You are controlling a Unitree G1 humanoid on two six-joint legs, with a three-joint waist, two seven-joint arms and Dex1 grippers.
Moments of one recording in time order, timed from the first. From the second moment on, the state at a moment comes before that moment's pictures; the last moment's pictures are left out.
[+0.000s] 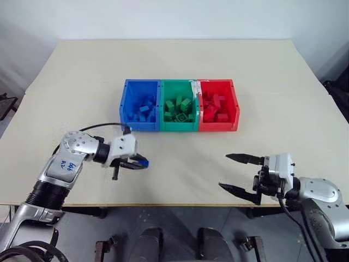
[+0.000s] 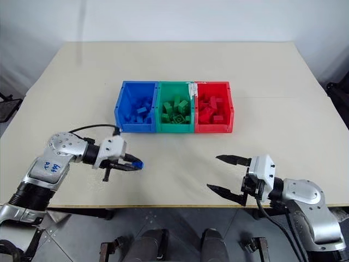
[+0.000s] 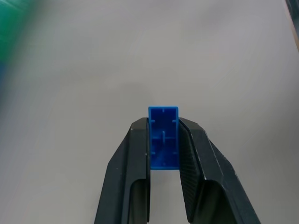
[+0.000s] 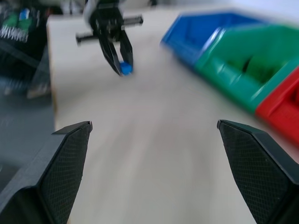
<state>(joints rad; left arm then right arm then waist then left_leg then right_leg) -0.56 0.68 -0.05 0.11 -0.22 0.28 -1.13 0.02 -0.62 -0.14 -0.36 0.58 0.12 1.01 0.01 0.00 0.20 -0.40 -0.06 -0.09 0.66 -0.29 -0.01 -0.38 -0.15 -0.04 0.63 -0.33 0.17</state>
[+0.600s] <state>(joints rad) -0.88 0.47 0.06 0.55 -0.17 0.22 -0.72 -0.06 -0.54 -0.16 -0.35 0.54 0.09 0.89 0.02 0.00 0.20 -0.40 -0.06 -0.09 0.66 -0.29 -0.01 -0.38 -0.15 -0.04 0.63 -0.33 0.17</state>
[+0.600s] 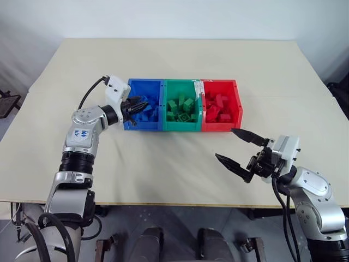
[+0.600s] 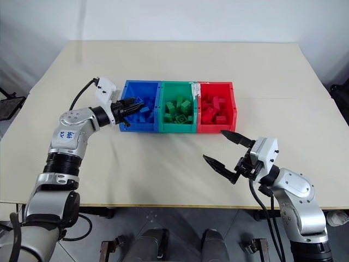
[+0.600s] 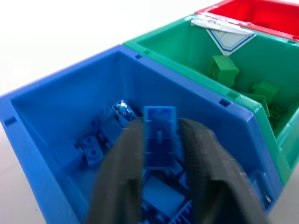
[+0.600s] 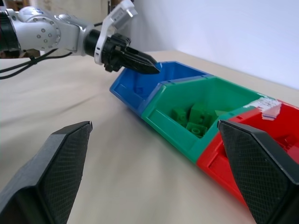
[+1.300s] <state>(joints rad) -0.04 0.71 0.43 -0.10 -0.40 0.19 -0.85 -0.12 -0.63 -0.12 -0.15 0.52 0.03 1.10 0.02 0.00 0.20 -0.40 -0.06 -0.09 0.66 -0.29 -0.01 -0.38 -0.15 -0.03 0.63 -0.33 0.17</state>
